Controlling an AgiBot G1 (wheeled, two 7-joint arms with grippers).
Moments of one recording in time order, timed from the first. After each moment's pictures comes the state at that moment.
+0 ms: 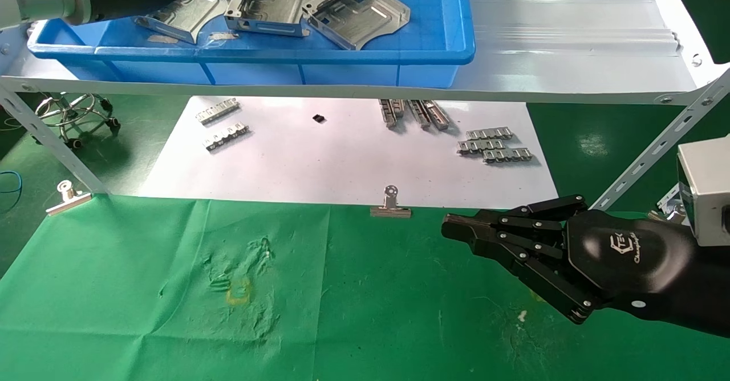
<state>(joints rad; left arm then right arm) -1.84 1.03 0.66 -0.77 1.54 0.79 -0.78 1.05 -0.53 -0.40 1.19 -0.59 -1.37 0.10</state>
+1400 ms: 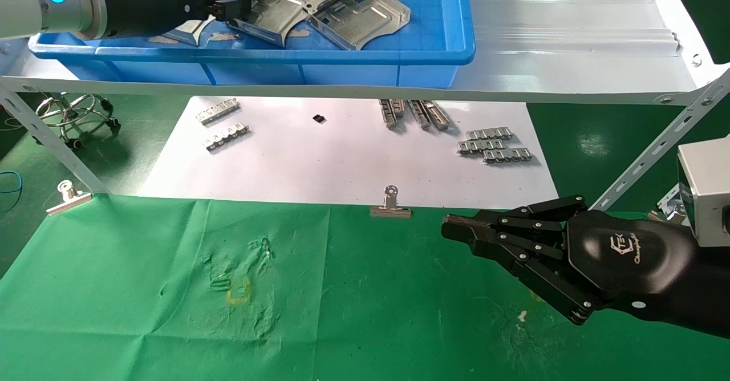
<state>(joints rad) -1.91 1.08 0.76 -0.68 1.70 0.80 -0.94 1.05 -0.53 -0.40 1.19 -0.59 -1.37 0.10</state>
